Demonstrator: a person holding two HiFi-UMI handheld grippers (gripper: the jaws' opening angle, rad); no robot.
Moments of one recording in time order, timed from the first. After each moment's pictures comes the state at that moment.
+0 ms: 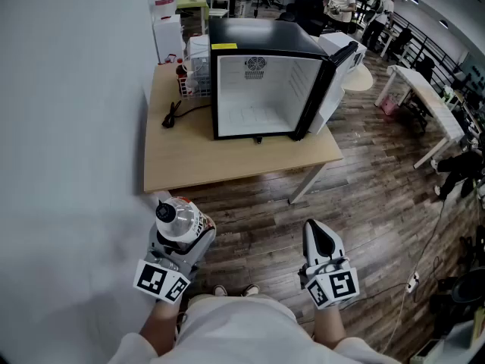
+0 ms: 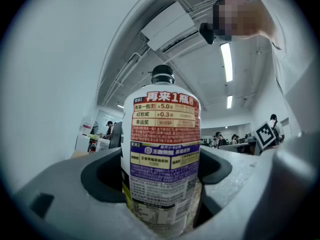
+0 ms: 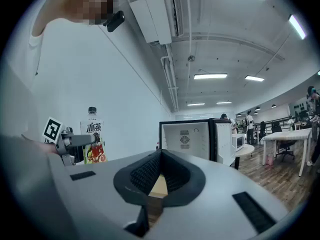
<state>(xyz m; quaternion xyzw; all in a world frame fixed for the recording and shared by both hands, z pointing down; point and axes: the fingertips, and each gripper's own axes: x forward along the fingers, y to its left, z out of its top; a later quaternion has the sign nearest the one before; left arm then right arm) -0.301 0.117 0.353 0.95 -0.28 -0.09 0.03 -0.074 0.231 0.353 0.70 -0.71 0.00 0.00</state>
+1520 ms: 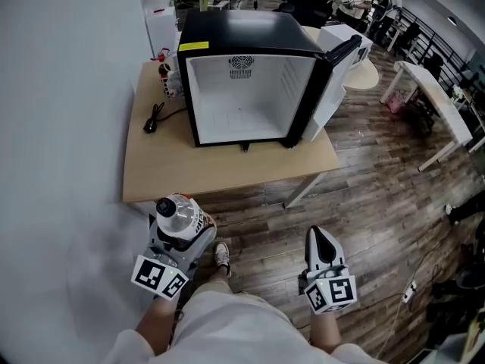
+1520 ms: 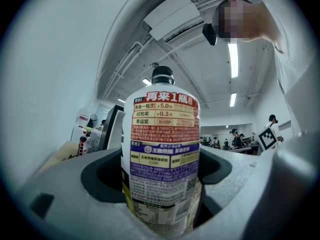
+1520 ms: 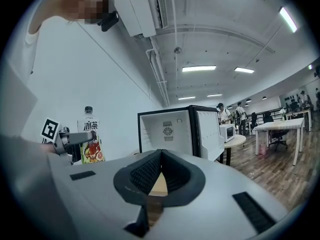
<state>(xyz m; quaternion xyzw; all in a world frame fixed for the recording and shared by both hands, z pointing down) -0.181 0.060 0.384 0.95 -0.28 -0.07 0.06 0.055 0.192 0.399 0.73 -0.68 0.05 0.00</state>
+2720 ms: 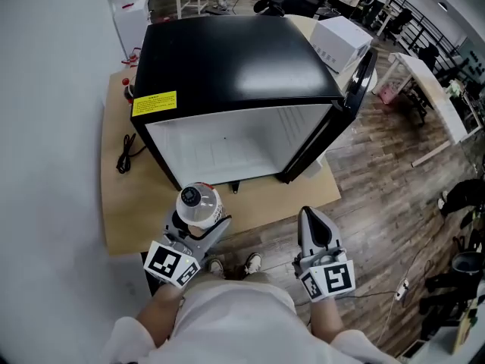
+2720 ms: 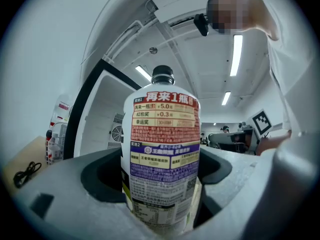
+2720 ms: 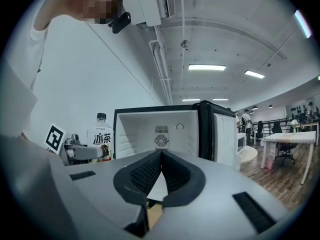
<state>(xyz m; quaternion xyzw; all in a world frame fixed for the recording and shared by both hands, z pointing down) -0.028 -0.152 0.401 0.98 -0.20 -0.05 0.08 0.135 -0.046 0.363 0.72 -0.69 0.02 0.03</state>
